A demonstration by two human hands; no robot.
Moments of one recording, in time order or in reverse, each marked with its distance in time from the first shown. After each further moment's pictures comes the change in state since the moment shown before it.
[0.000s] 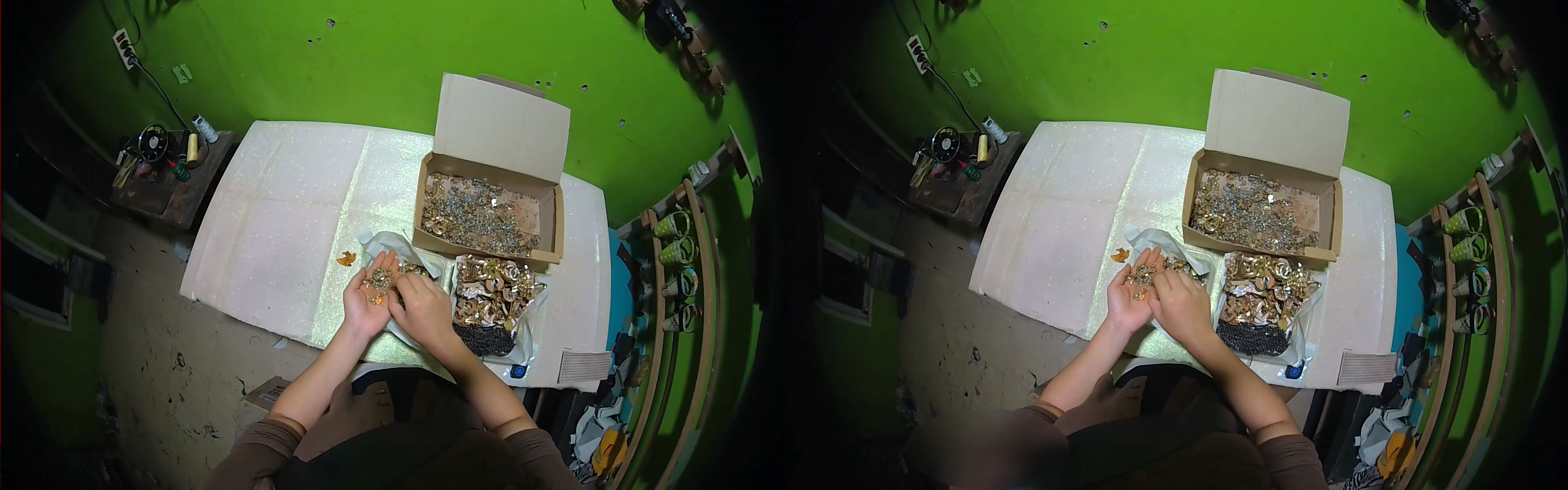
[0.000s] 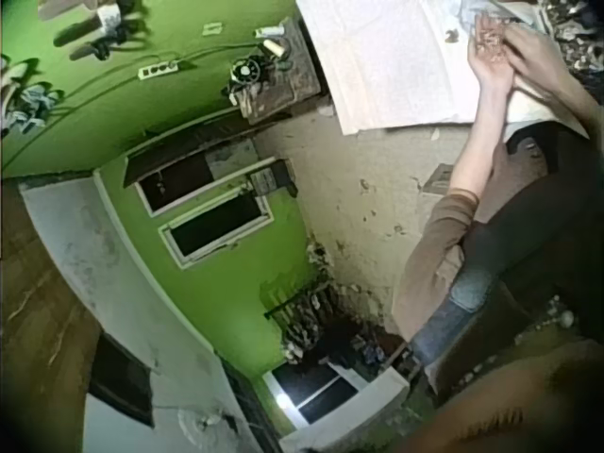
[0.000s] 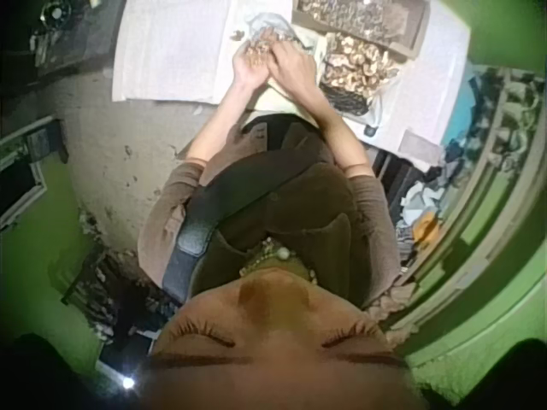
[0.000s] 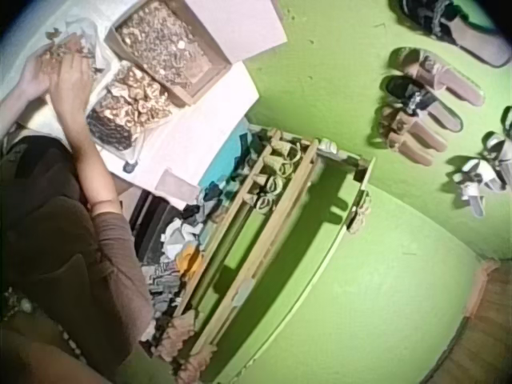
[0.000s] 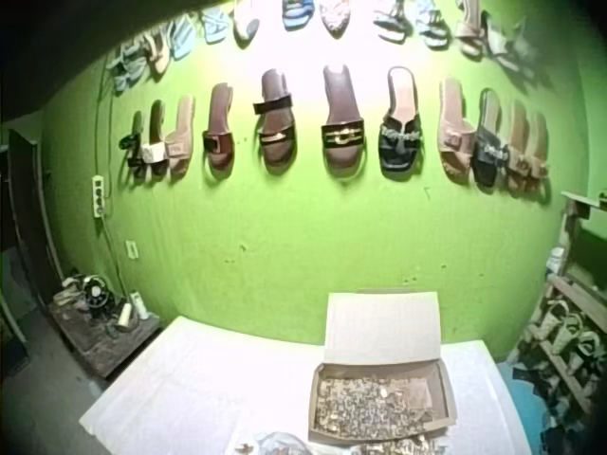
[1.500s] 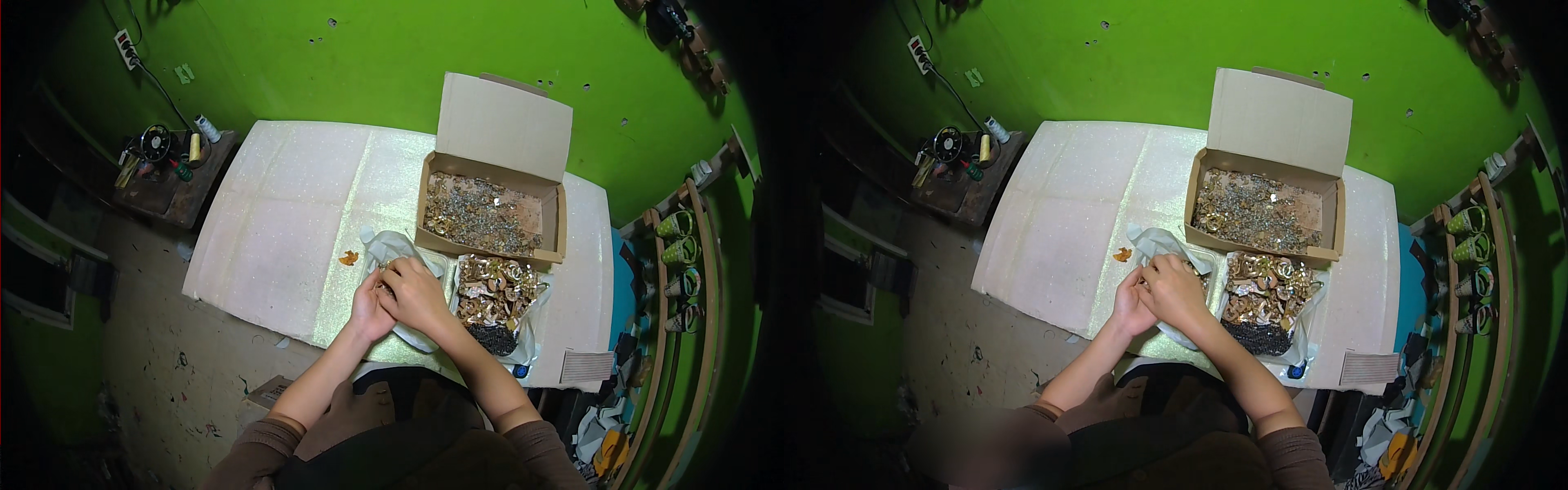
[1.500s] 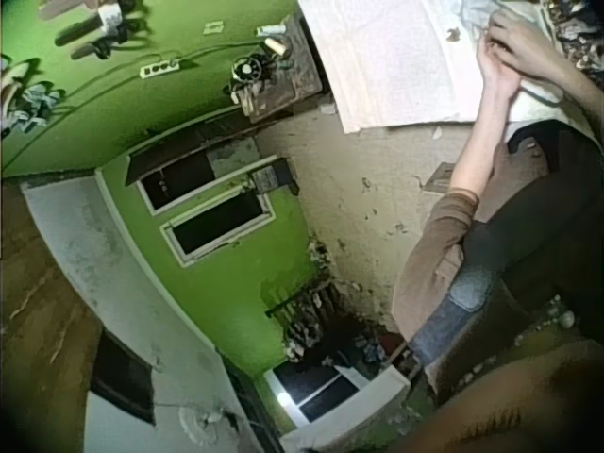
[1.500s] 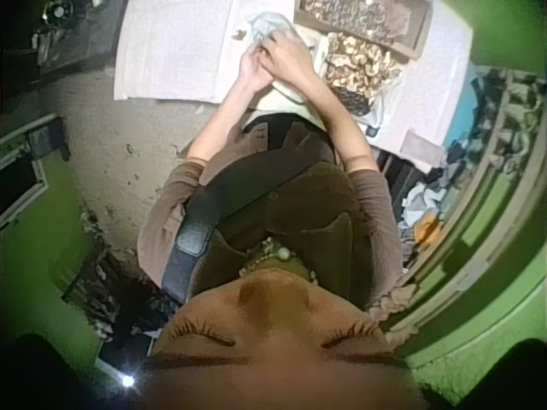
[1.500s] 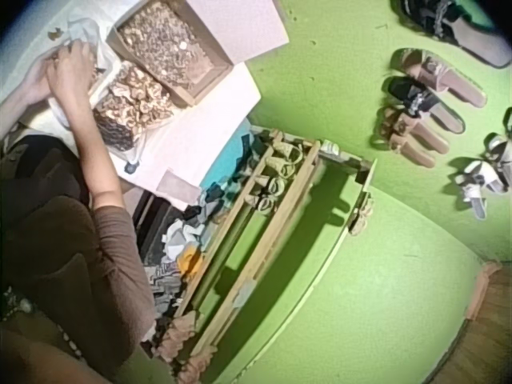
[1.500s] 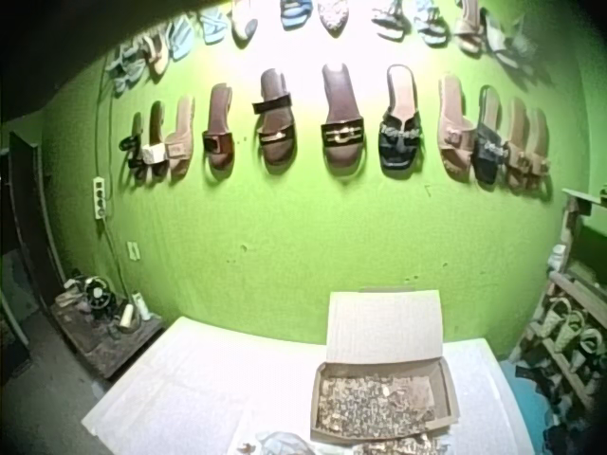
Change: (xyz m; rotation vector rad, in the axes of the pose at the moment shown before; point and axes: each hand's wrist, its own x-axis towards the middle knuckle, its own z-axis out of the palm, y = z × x) left_hand -0.002 0.000 -0.008 0.167 0.026 -0.240; right_hand 0.020 0.007 0.008 0.029 -0.133 -0.126
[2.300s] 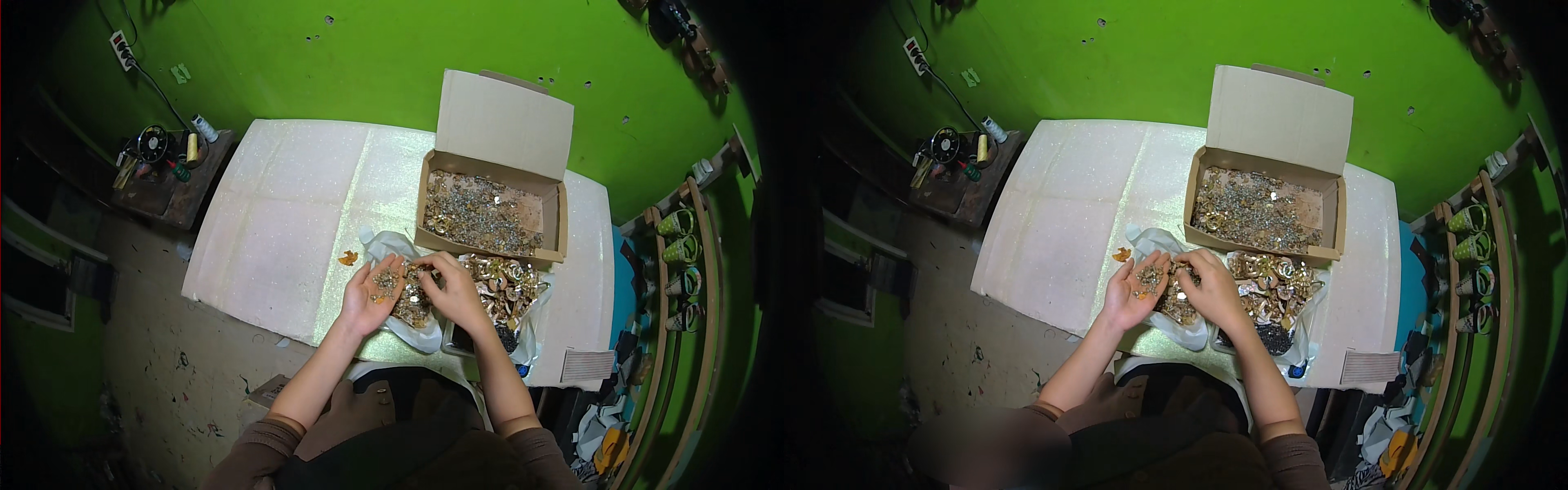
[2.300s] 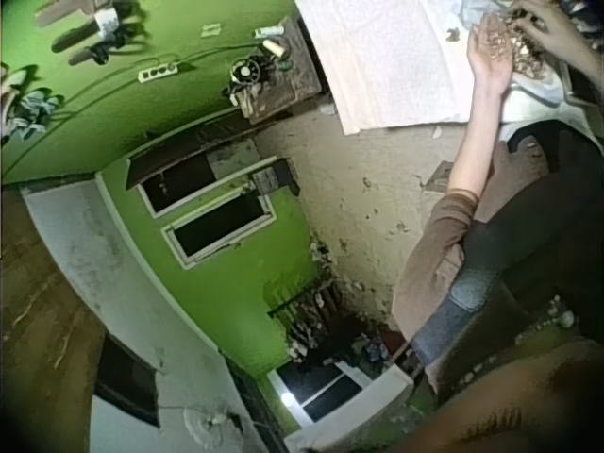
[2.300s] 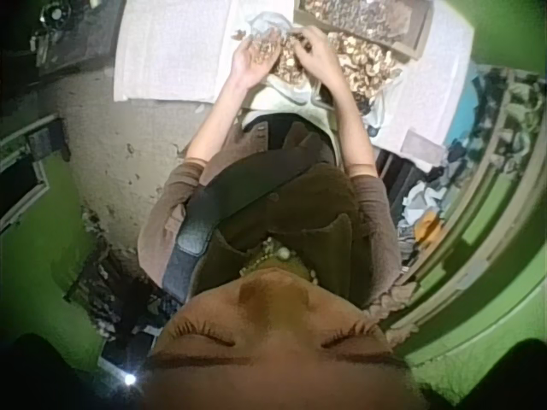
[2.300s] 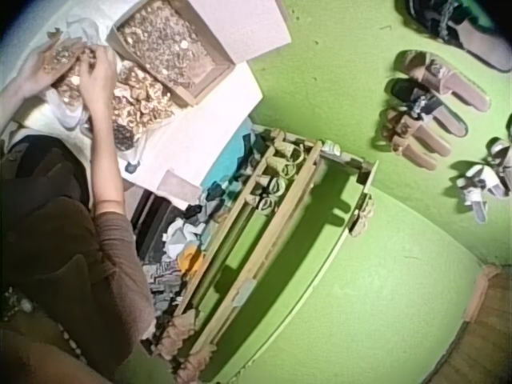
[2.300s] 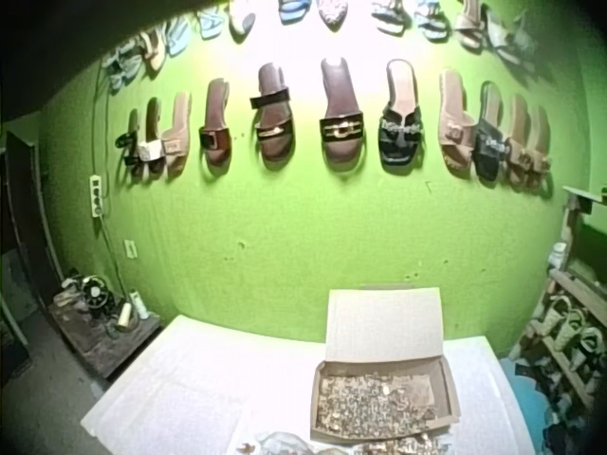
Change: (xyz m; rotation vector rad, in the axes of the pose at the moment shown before) left_hand 0.000 0.015 0.014 -0.075 0.046 0.074; right_hand -0.011 0.026 -0.042 0.376 0.034 0.314
